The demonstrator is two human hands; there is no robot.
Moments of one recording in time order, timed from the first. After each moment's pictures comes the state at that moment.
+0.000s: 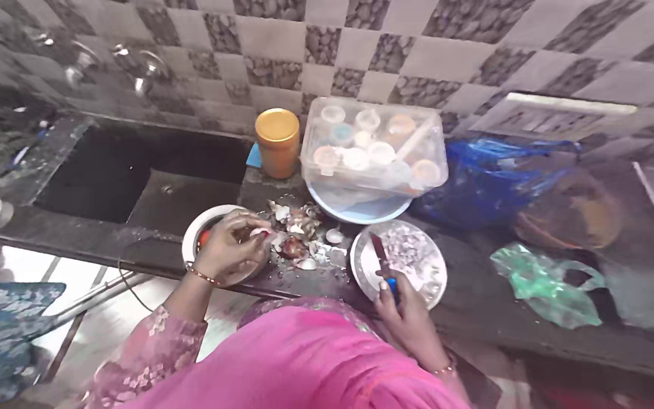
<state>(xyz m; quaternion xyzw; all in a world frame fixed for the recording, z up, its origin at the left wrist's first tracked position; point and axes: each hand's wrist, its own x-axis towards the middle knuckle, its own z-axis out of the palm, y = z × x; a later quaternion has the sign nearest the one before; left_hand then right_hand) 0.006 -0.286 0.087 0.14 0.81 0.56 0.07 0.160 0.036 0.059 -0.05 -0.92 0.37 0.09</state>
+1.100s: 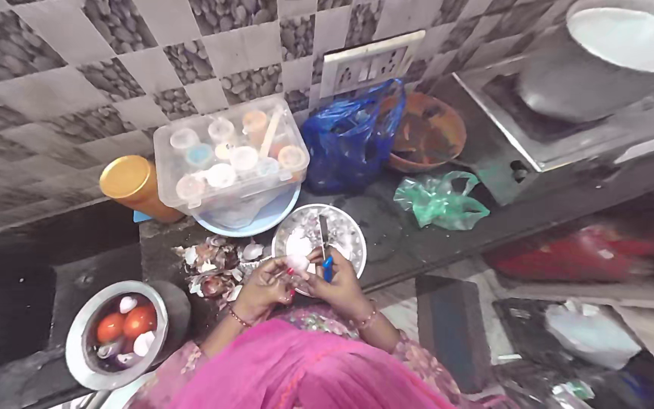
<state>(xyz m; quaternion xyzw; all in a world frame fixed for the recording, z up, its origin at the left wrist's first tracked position) 0.053 -0.088 0.044 0.14 0.47 0.76 0.42 0.148 0.072 0.036 -0.09 -0.67 0.71 0.19</state>
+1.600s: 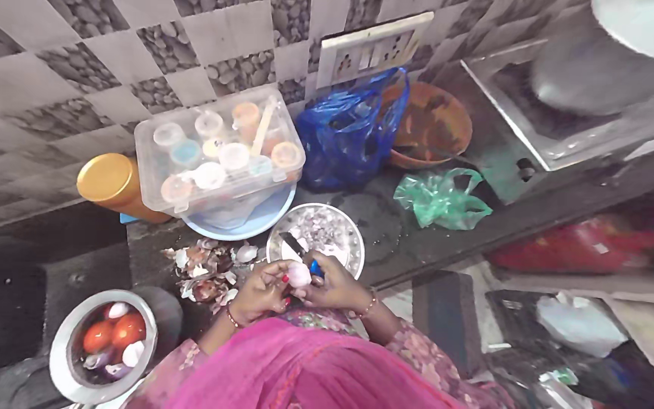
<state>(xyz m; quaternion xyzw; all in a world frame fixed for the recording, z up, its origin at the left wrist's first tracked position) 0.034 -0.079 0.034 0.29 0.37 0.75 0.47 0.132 0.104 0.028 0.06 -0.78 0.62 0.09</state>
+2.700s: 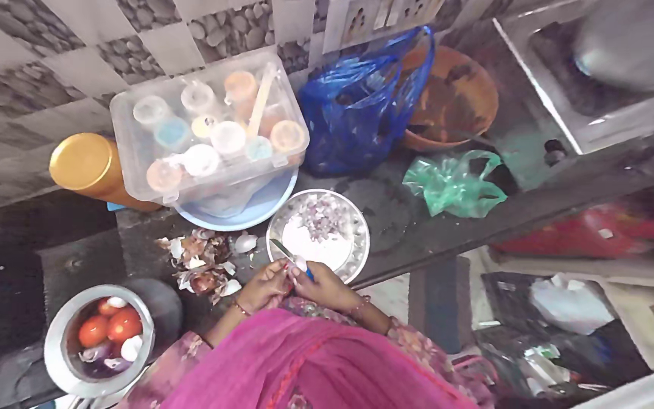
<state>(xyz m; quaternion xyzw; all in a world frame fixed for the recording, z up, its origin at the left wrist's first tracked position) 0.044 -0.085 0.004 0.08 0.46 0.70 0.54 0.138 0.079 0.001 -0.12 -0.77 0.62 -0.10</state>
